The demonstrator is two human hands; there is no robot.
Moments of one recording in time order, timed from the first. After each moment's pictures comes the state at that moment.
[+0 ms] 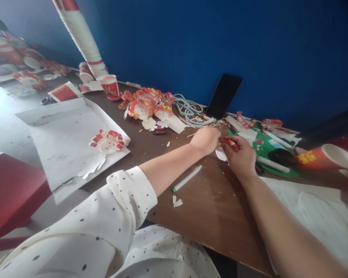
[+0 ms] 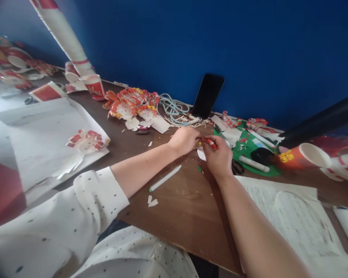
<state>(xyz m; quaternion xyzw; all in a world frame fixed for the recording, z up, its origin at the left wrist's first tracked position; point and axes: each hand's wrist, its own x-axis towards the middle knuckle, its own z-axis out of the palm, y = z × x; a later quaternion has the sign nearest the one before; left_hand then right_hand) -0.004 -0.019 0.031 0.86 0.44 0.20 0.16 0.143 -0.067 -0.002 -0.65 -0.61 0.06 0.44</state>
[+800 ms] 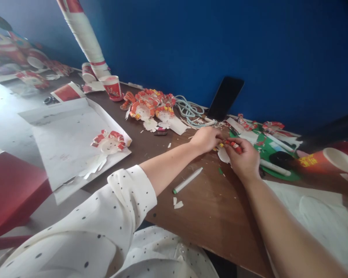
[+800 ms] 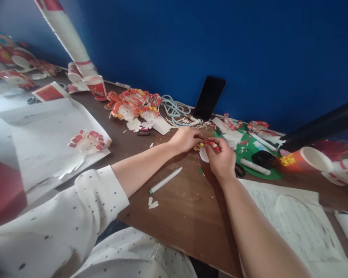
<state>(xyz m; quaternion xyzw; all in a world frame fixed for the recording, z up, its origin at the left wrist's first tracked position) -0.009 -0.006 0.024 0.80 0.42 0.27 0.32 0.149 -0.067 -0.003 -0.64 -0.61 0.09 0.46</state>
